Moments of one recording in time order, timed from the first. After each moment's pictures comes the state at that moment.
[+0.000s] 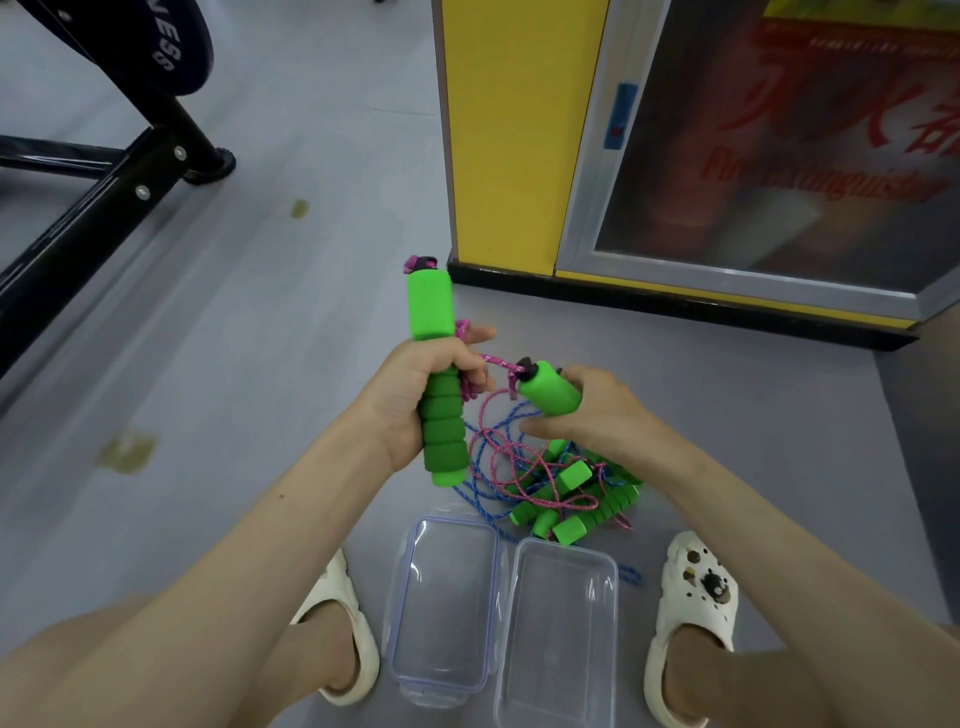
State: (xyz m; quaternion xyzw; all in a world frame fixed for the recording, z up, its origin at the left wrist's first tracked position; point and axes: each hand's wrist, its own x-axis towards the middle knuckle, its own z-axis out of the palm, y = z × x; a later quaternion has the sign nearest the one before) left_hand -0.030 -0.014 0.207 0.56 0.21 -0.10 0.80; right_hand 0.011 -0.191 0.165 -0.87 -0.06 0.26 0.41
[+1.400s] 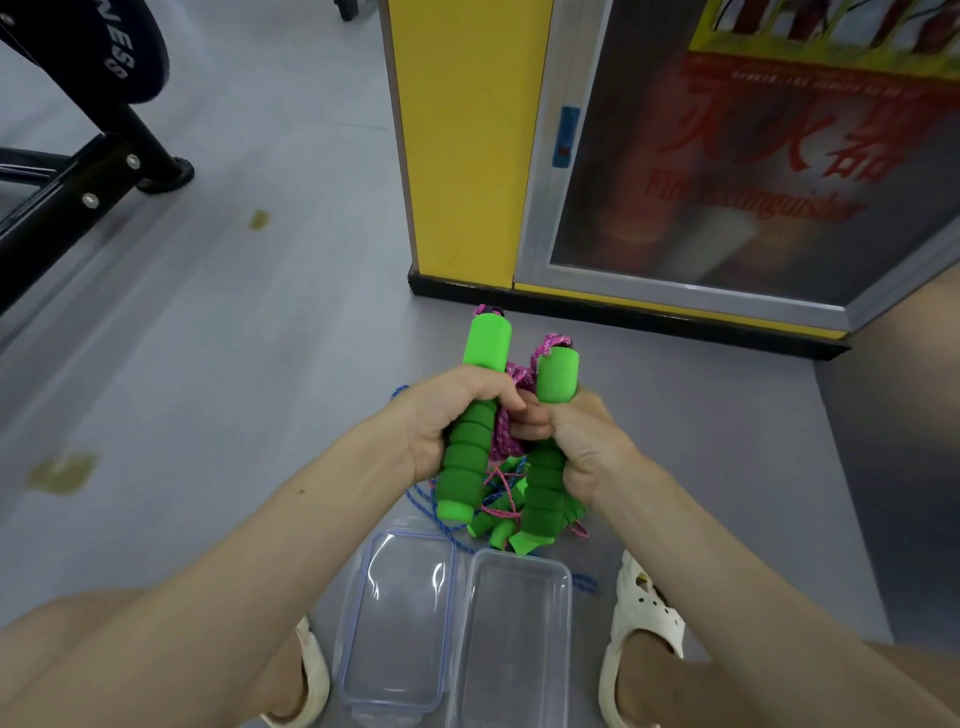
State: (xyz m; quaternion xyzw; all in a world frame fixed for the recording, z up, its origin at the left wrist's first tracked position) left_hand -0.020 -0.083 0.214 0.52 0.21 -0.31 0.77; right_hand -0.001 -0.206 0.178 -0.59 0.17 0.27 0.74
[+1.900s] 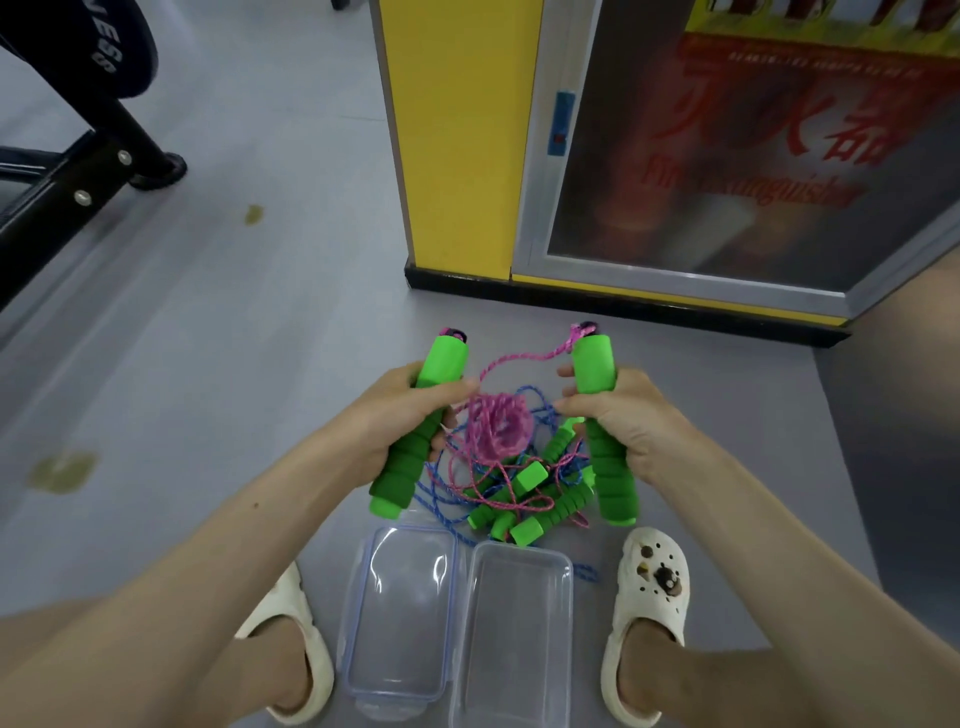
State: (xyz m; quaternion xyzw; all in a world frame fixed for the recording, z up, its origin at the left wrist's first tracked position) left_hand -0.026 -0.045 0.187 0.68 0.22 -0.22 0.66; right_hand 0.015 -0.251 0.180 -0.76 0.15 0.24 0.59
